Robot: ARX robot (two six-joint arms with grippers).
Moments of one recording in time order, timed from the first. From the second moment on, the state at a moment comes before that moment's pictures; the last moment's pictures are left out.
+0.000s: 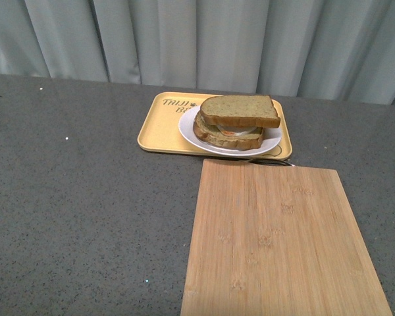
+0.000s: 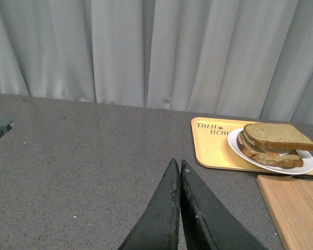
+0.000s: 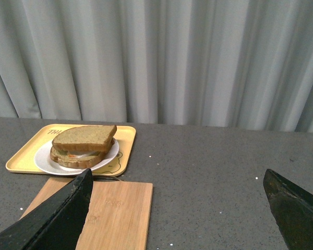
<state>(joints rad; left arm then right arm) 0.00 0.26 0.02 0.27 0.00 -0.01 0.00 0.00 0.00 0.00 0.00 0.00</state>
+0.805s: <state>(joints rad) 0.00 0.01 0.02 0.00 0.00 -0.01 0.00 0.00 0.00 0.00 0.00 0.00</state>
